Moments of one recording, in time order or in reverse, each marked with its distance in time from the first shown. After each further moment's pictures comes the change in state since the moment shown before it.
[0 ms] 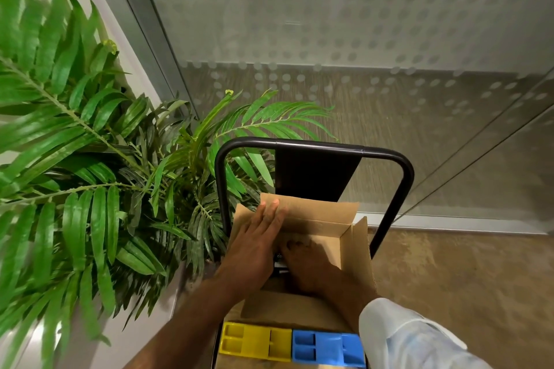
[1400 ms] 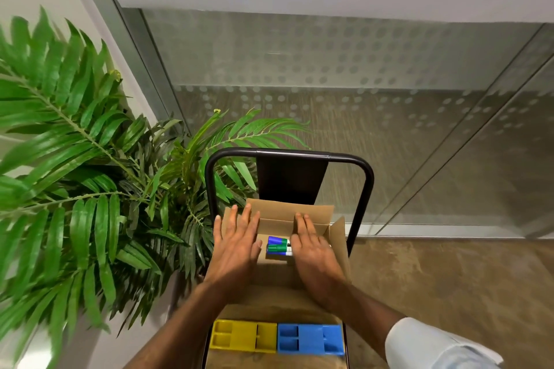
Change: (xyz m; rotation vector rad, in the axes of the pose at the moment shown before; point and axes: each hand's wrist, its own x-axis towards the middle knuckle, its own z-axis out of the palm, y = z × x) left_hand -0.009 0.013 0.004 0.181 0.002 -0.216; right_hand -0.081 -0.007 -0.066 -0.038 0.322 0.107
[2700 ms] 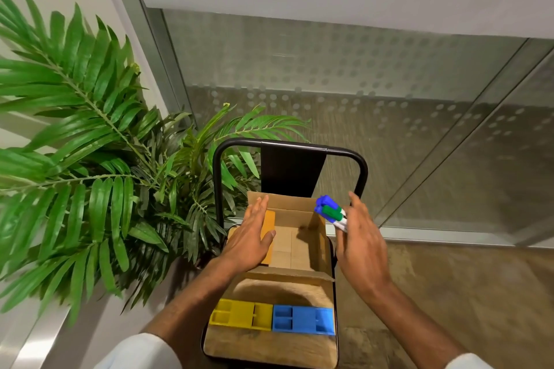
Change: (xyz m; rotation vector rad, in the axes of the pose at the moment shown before) left_hand -0.010 0.021 -0.003 -0.557 -0.050 0.034; right_hand -0.063 0.028 -0.077 0.215 0.476 0.240
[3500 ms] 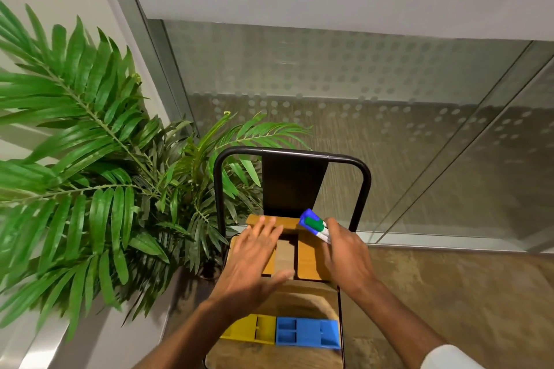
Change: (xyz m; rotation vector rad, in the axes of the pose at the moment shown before) left_hand -0.049 0.011 -0.001 0.276 0.100 0.275; right_hand 0.010 -0.006 0.027 -0.030 -0.246 -0.017
